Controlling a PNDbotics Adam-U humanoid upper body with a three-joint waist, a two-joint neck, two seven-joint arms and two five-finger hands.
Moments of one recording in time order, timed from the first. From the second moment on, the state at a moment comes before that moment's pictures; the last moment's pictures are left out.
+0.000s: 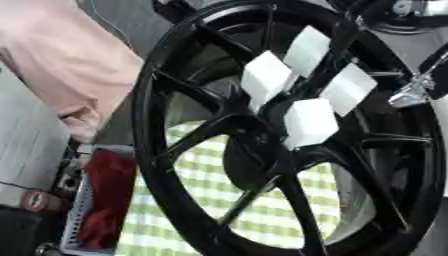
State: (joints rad) left arm -0.16 0.31 0.22 -1.98 0.25 -0.18 0.12; right arm -0.75 -1.09 0.38 -1.85 -0.02 -0.27 0.64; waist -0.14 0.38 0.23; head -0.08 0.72
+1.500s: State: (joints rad) left arm -0.17 0.31 0.21 -1.98 0.24 -0.17 0.11; right arm -0.73 -1.09 0.37 -1.85 -0.01 -0.26 0.60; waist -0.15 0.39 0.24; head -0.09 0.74
